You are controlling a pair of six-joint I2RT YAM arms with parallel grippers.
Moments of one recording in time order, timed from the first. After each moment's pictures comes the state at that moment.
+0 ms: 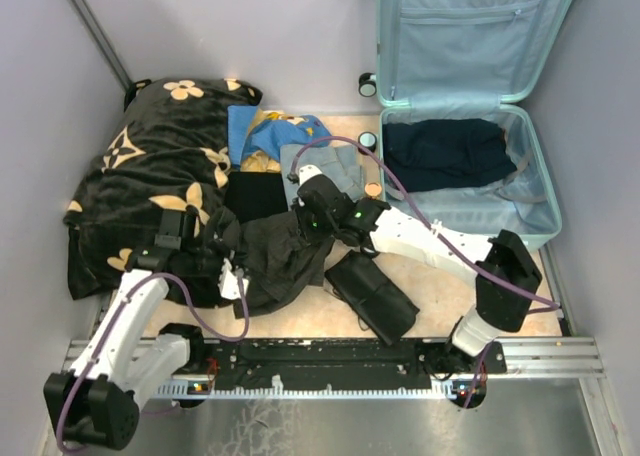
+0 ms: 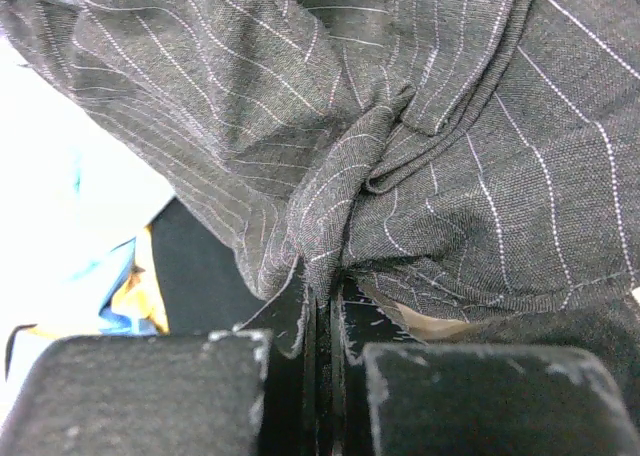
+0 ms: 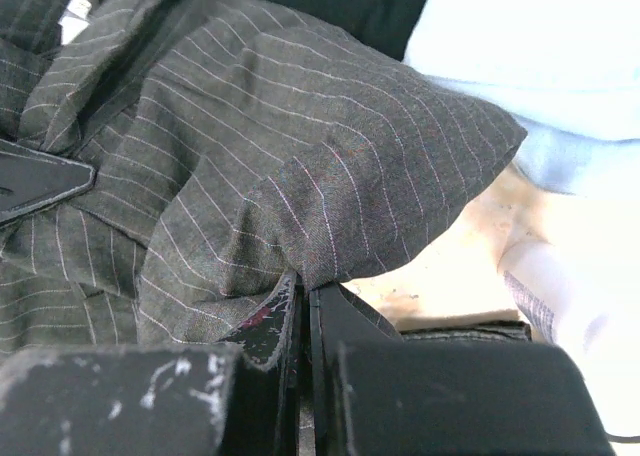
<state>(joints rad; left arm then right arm) -0.16 0.90 0.64 -0.84 0.73 1.86 0.97 1.60 1.27 -0.41 0.11 0.41</state>
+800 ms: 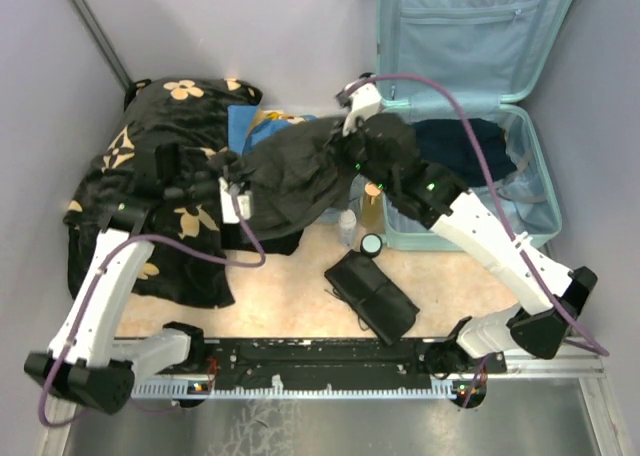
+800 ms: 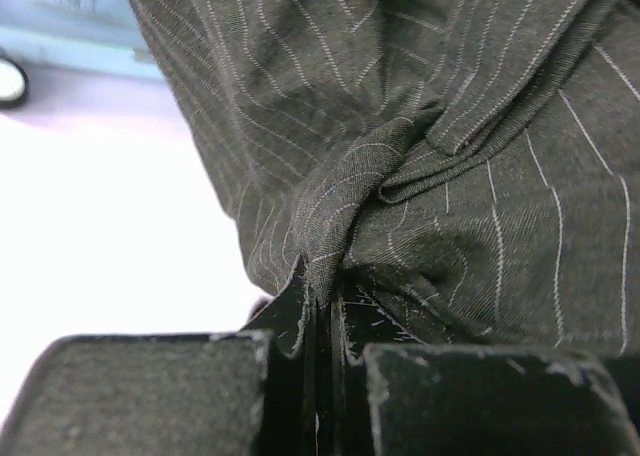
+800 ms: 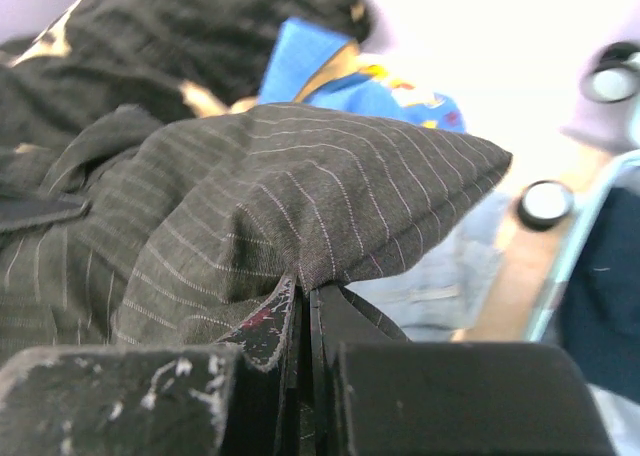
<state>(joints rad) -0.24 1.05 1.25 -0.71 0.76 1.42 0.86 1.37 1.53 -0.41 0.22 0.18</state>
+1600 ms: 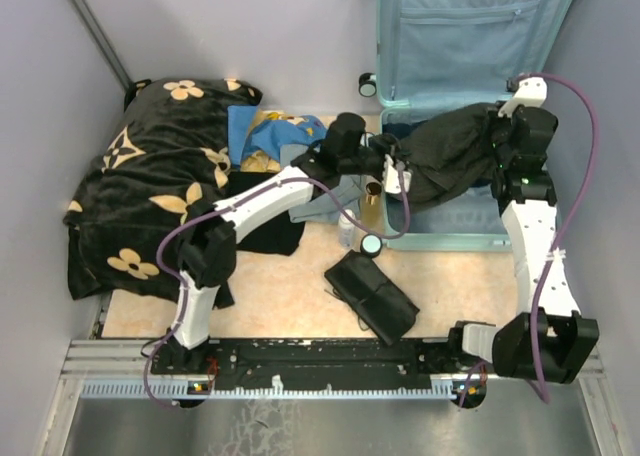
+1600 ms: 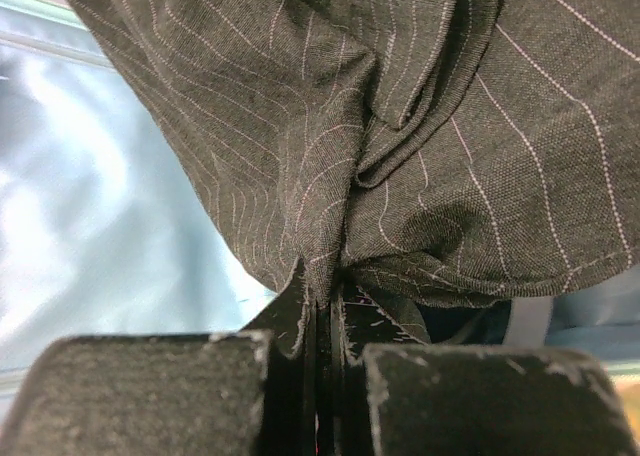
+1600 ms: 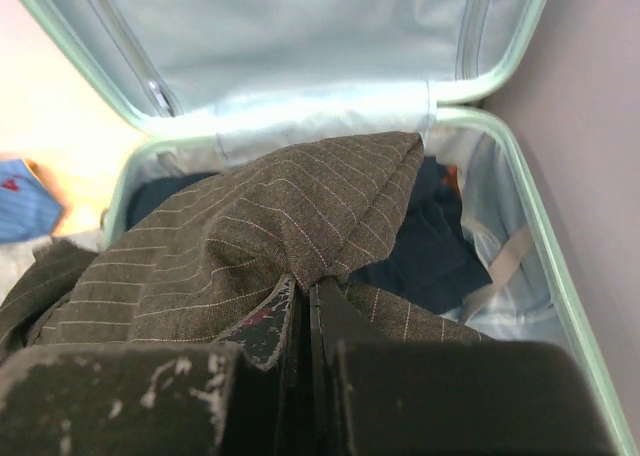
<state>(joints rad) -0.81 2.05 1.82 -0.01 0.54 1.14 -0.09 1.21 1.24 -0.19 -0.02 0.03</state>
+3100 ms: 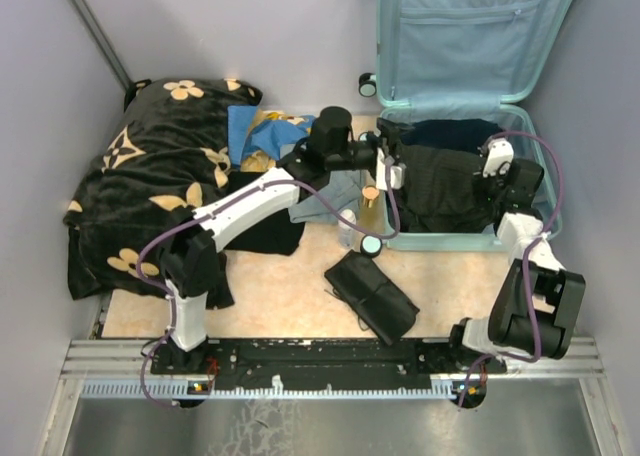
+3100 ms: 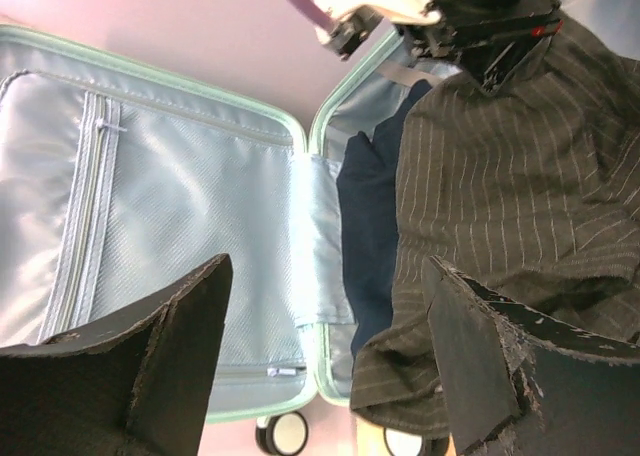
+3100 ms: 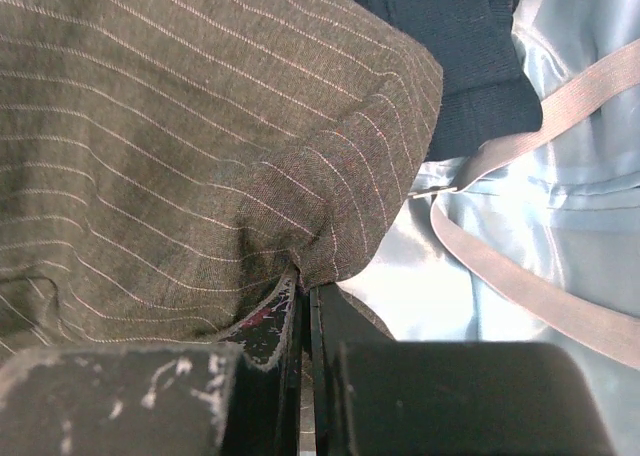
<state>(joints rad) -0.83 1.97 1.76 0.09 0.59 1.09 -0.29 1.36 0.81 -0.01 -0.23 -0.34</state>
